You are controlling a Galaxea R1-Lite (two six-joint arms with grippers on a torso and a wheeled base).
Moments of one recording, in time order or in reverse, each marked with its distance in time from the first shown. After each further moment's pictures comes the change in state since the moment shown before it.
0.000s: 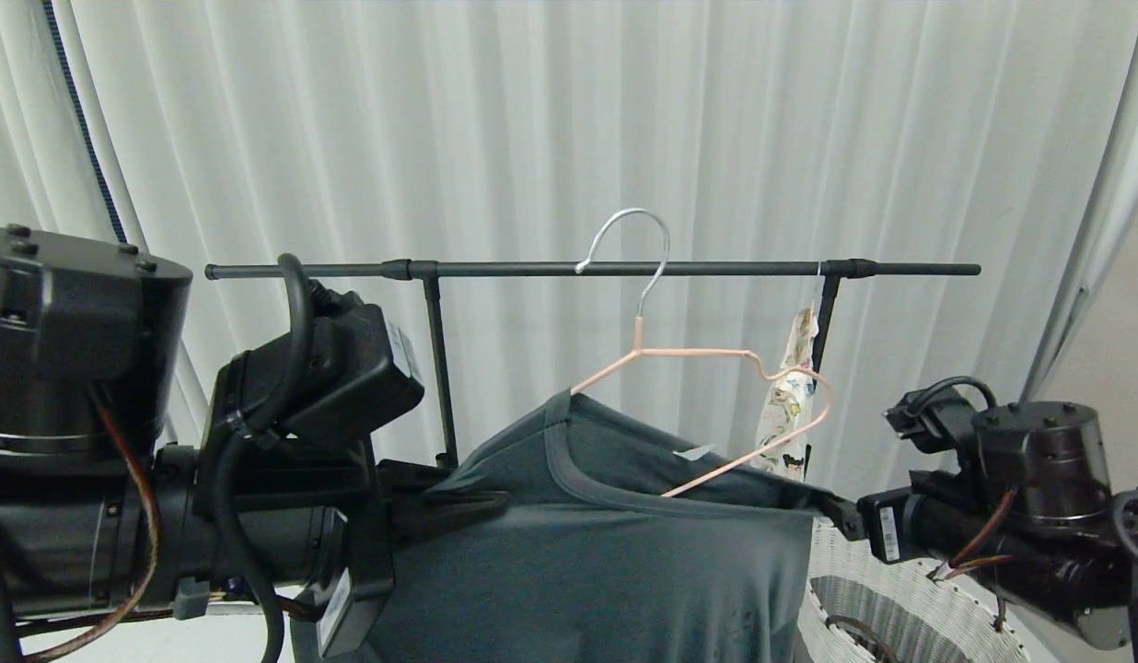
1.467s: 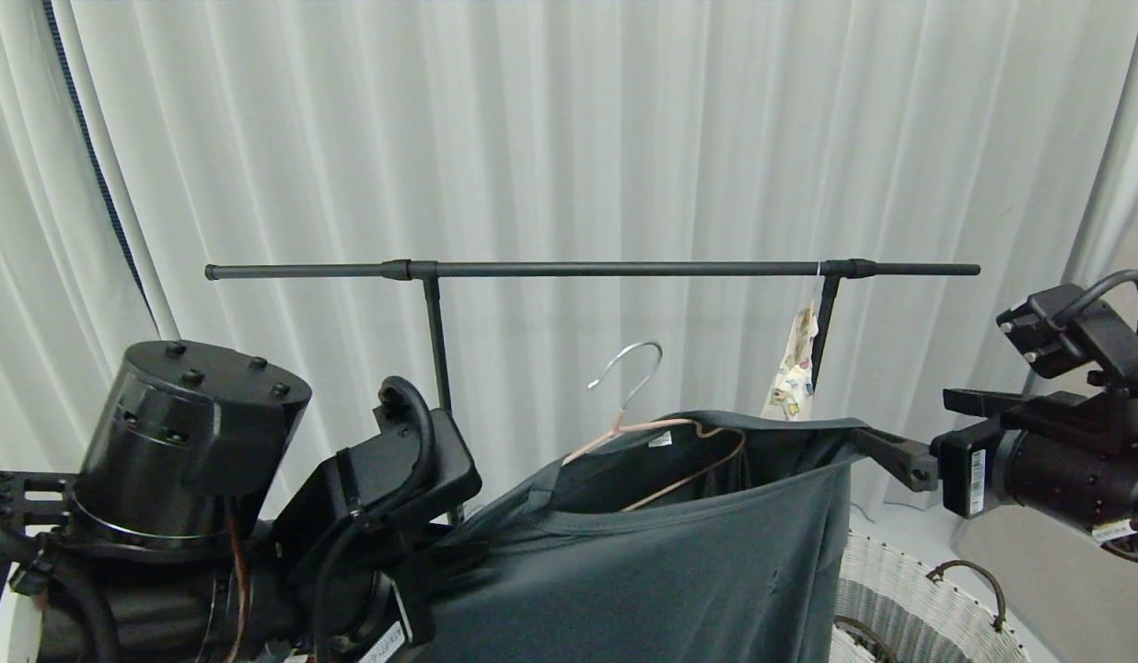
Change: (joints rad) left arm -0.066 0.069 0.108 -0.025 0.274 0.003; right arm 0.063 -0.297 -0.151 0.233 0.128 -0.093
